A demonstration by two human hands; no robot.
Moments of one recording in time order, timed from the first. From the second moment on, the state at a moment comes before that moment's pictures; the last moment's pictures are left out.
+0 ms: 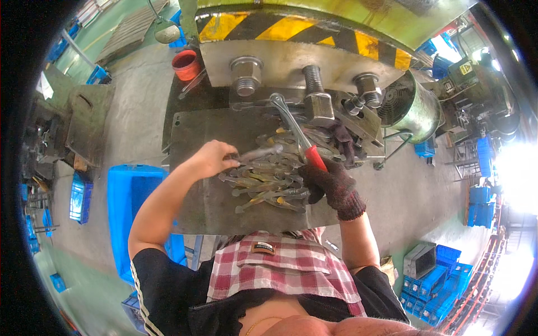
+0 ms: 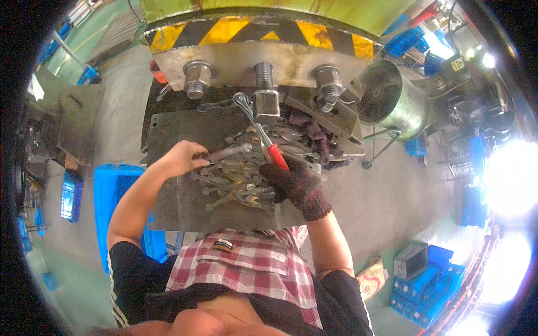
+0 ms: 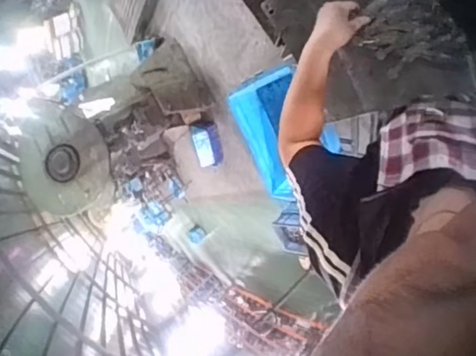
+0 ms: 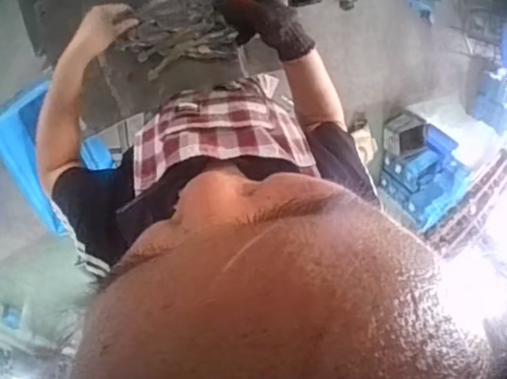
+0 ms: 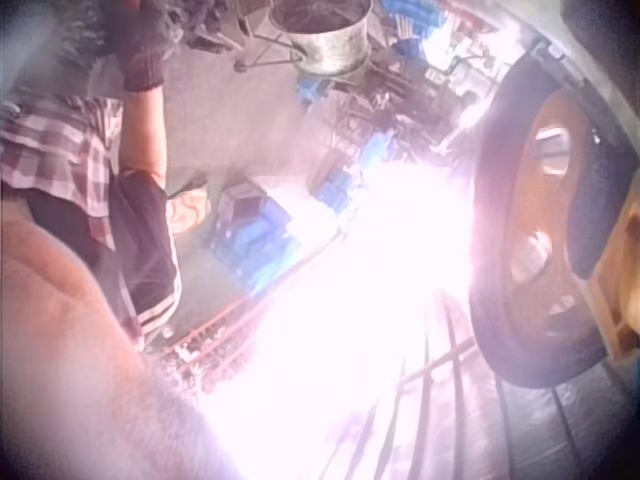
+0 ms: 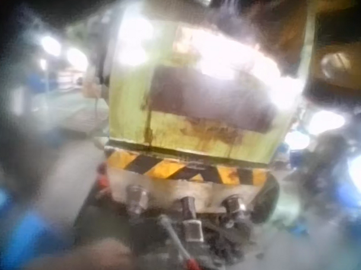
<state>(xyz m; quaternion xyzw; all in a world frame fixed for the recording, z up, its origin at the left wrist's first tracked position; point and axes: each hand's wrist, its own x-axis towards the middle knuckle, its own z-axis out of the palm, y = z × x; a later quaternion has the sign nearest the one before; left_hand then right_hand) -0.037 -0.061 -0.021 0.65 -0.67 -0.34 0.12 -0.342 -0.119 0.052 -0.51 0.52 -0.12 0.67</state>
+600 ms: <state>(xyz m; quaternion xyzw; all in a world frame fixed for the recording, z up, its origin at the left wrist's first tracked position) -0.005 -0.241 -0.003 0.68 -0.68 -0.04 0.26 -0.351 -0.136 0.044 -0.55 0.53 -0.25 0.59</state>
